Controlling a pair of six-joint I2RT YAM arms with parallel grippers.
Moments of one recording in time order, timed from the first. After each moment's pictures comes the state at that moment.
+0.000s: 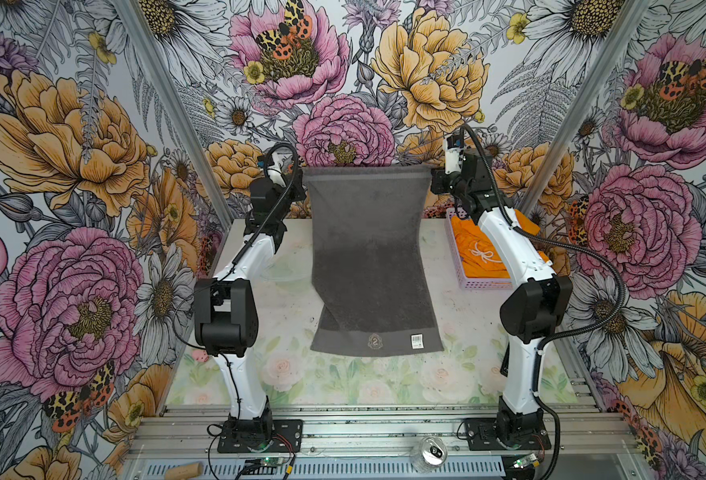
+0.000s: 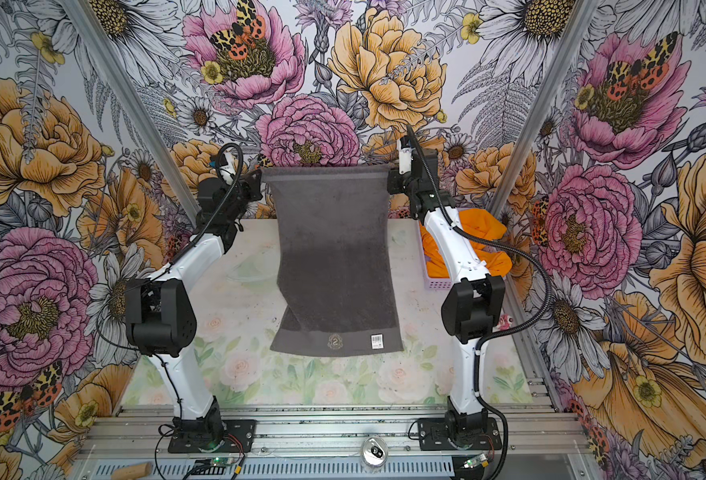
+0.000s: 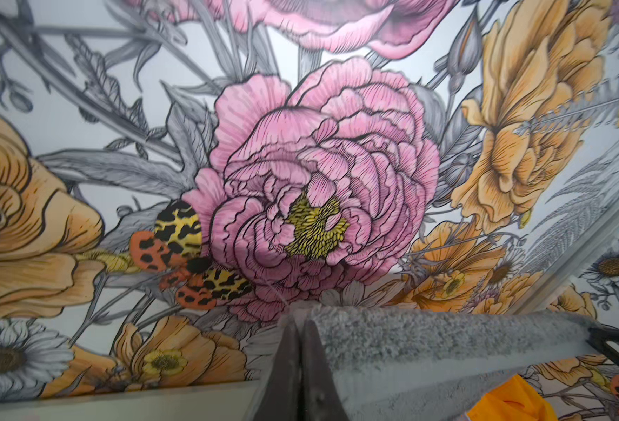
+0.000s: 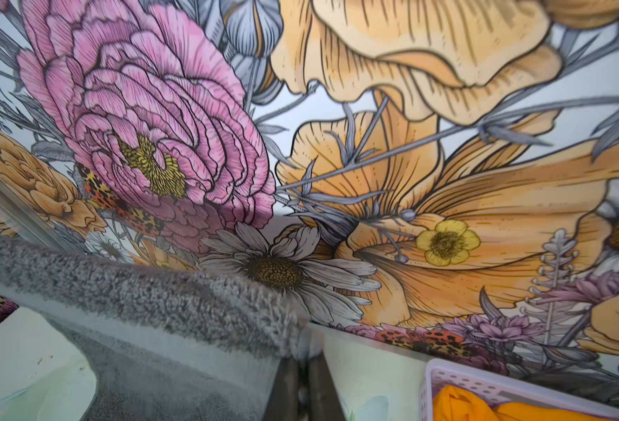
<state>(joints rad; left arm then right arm) -0.05 1.92 1.66 0.39 0.26 -0.45 0.17 2.06 2.20 -0.39 -0.14 0.04</state>
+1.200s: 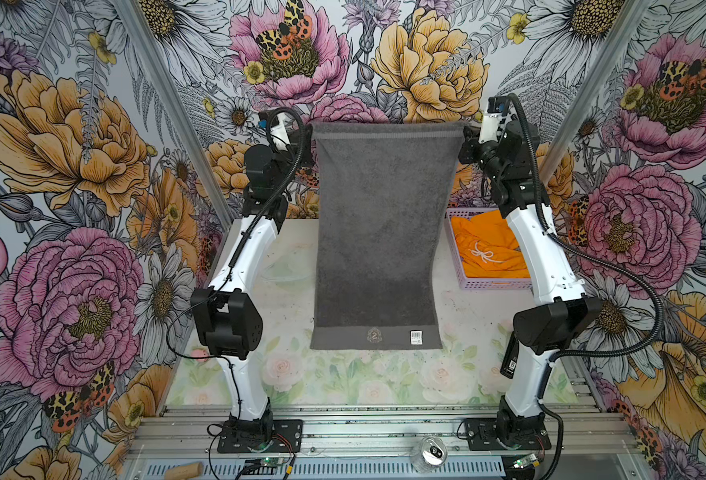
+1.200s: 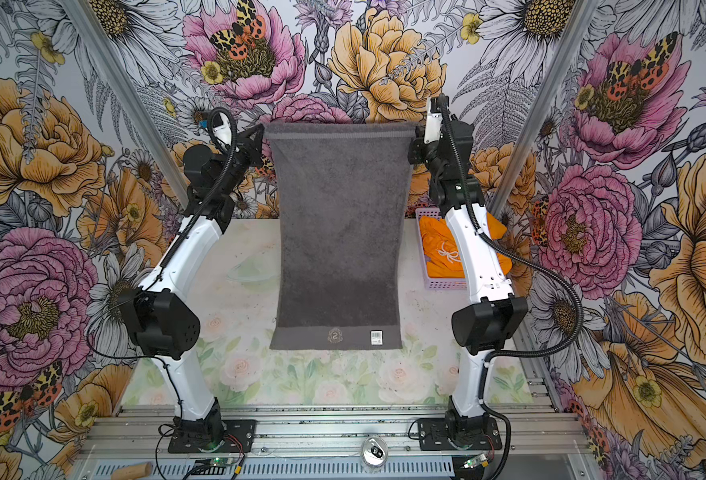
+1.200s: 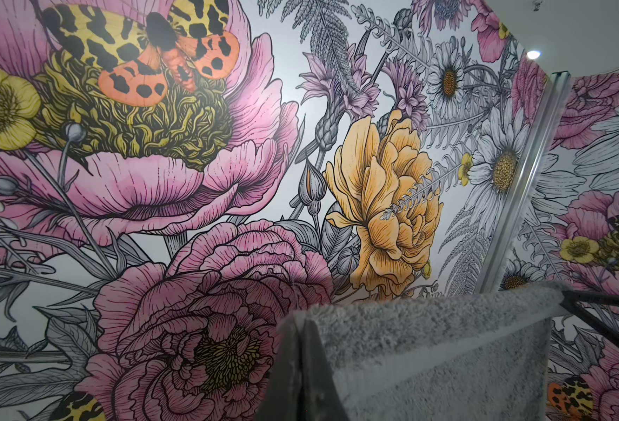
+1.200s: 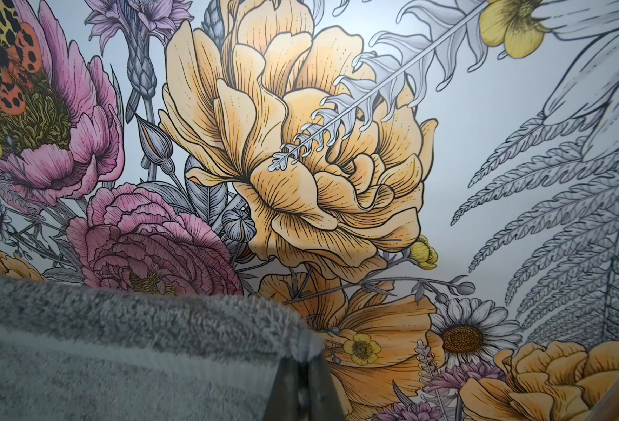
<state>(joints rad) -0.13 1.92 1.97 0.31 0.29 -0.36 0.13 1.95 2.32 -0.35 -0.06 0.00</state>
